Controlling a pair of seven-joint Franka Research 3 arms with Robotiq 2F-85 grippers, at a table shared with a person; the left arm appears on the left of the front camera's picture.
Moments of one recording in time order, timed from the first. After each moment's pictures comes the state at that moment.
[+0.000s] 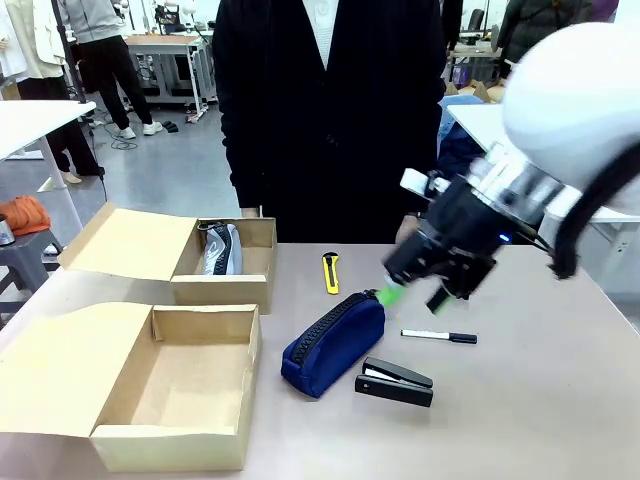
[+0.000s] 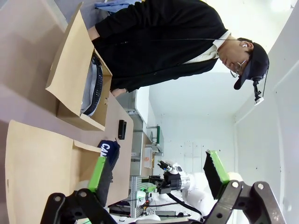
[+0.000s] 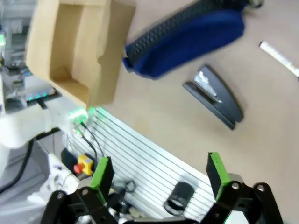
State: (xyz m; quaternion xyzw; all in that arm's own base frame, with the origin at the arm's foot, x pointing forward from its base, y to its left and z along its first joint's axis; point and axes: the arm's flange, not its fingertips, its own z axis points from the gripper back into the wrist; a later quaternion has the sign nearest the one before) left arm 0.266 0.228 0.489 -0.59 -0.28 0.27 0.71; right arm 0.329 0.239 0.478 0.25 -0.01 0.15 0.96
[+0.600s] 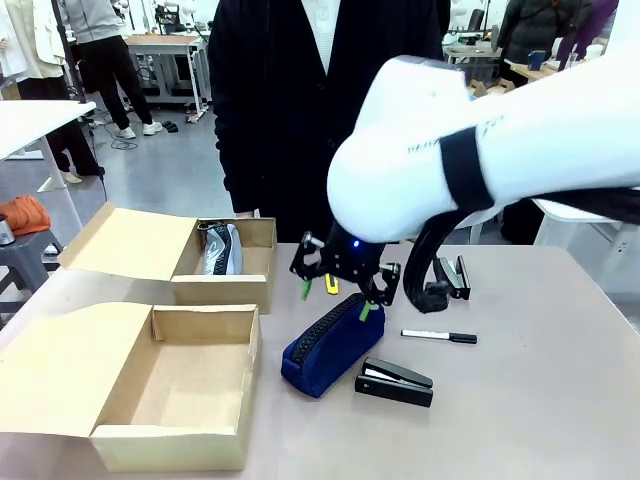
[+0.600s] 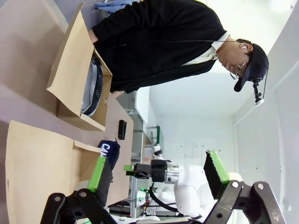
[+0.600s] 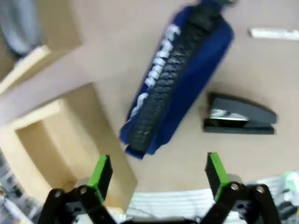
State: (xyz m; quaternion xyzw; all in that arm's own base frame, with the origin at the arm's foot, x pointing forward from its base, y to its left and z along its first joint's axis) left arm 0.266 0.228 0.489 -0.59 -0.28 0.27 0.71; right arm 0.373 0.366 0.421 0.09 0.00 -0.16 0.98
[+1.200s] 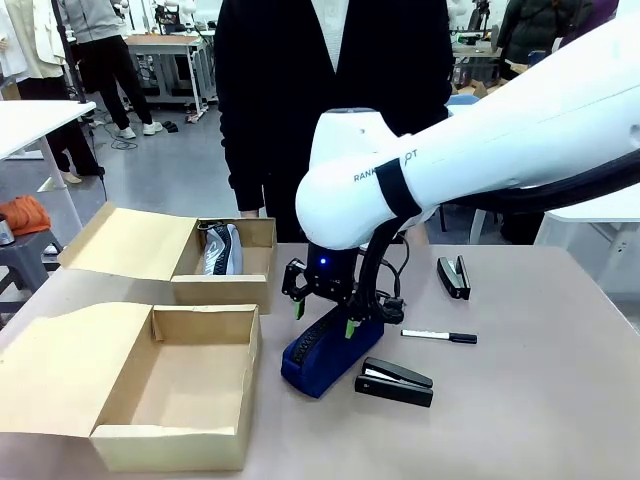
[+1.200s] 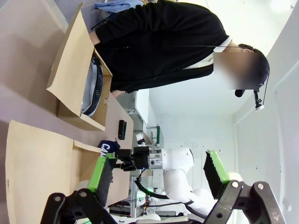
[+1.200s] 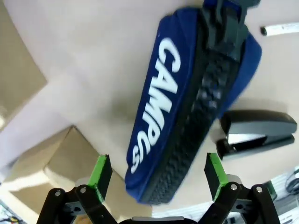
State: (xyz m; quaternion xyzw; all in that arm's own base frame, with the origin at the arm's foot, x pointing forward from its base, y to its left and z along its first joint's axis) left arm 0.266 0.228 0.489 -0.59 -0.28 0.27 0.71; right arm 0.428 0.397 0.359 0.03 0.06 -0.23 0.97
